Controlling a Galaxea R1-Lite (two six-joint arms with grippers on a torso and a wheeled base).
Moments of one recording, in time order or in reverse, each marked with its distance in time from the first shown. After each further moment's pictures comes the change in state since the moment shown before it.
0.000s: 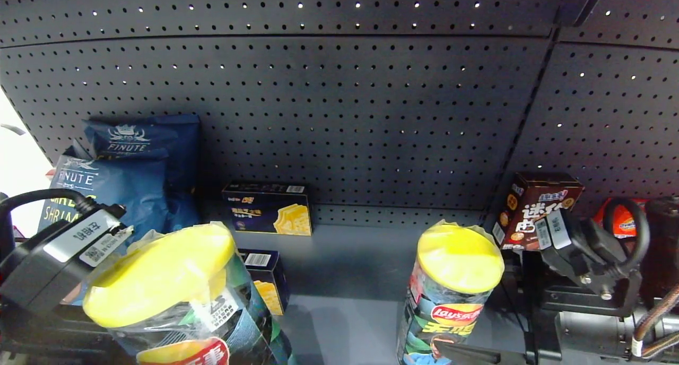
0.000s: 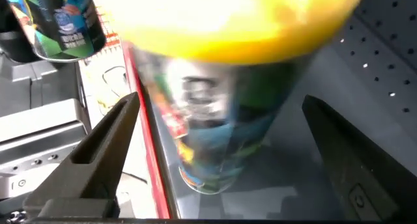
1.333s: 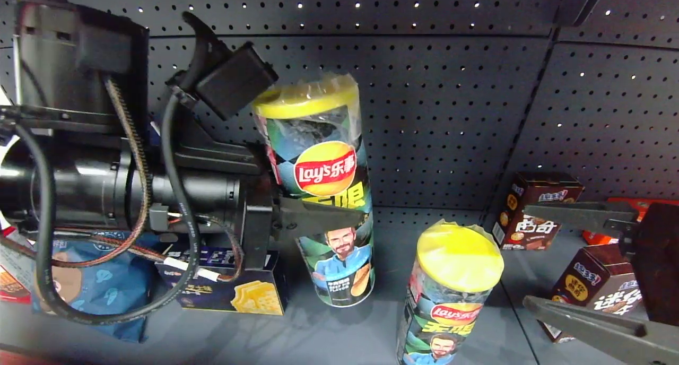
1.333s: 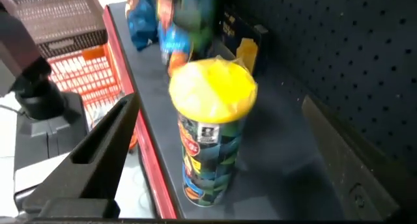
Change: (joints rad) left arm -0.136 0.322 -0.613 0.285 0.349 0.044; right arm 0.006 -0.283 -0.111 0.156 -0.069 0.105
